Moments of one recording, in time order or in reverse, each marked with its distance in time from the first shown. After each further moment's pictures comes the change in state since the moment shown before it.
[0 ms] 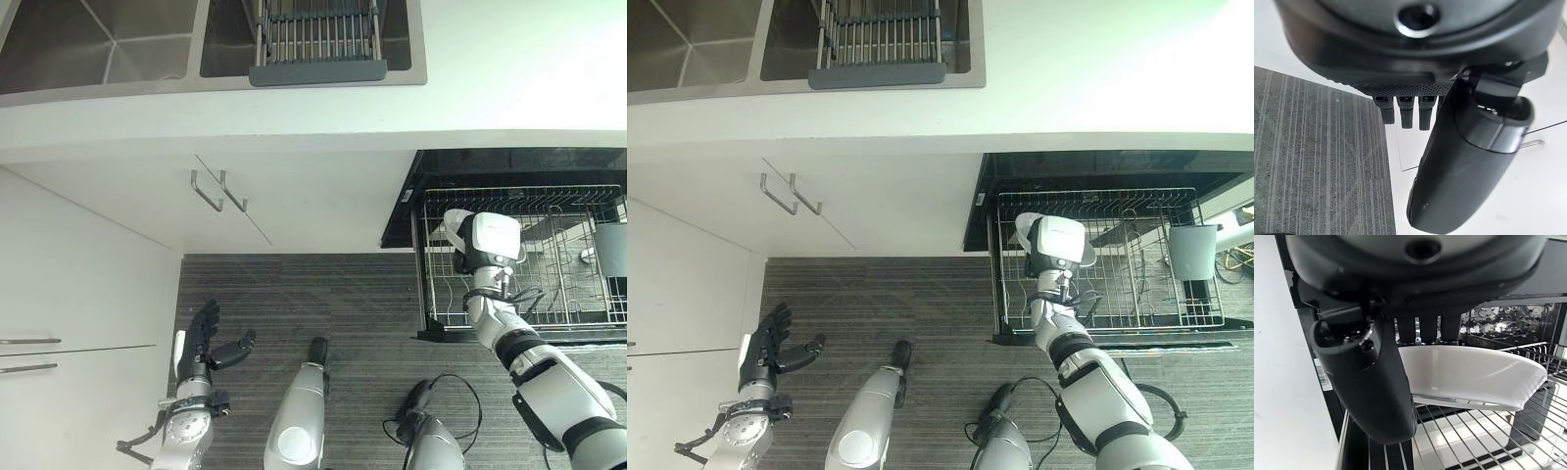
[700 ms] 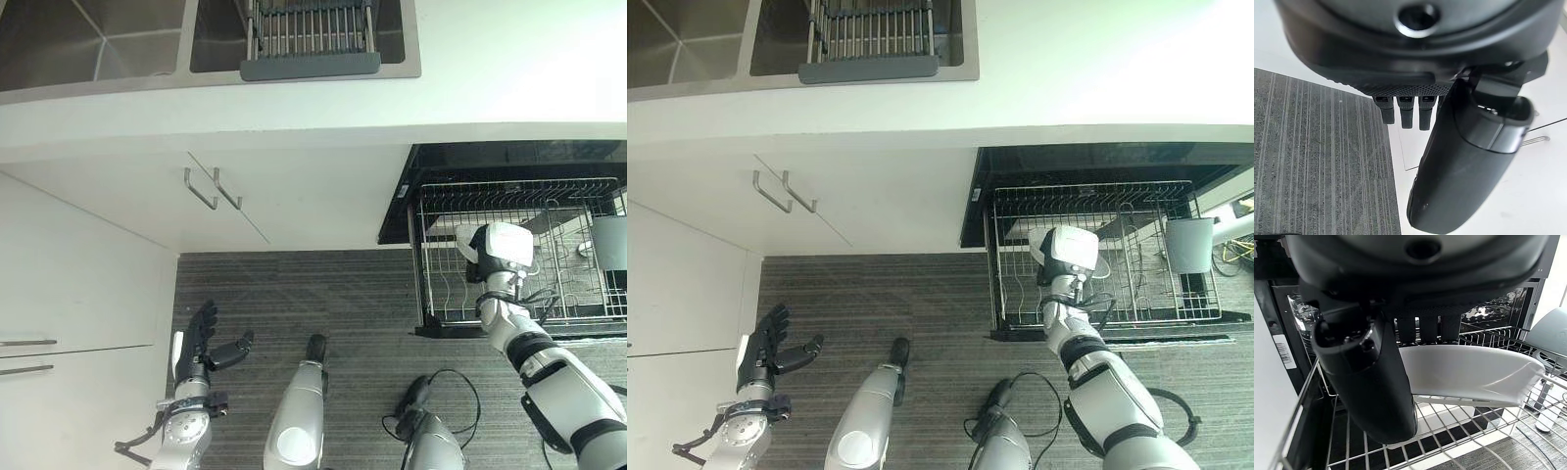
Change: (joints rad) left arm -0.003 0.000 0.006 0.008 0.001 0.004 0.000; right arm -0.018 -0.076 -0.002 0.026 0.038 -0.011 0.103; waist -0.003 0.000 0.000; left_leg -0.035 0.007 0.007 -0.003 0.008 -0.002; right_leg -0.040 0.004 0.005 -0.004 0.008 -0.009
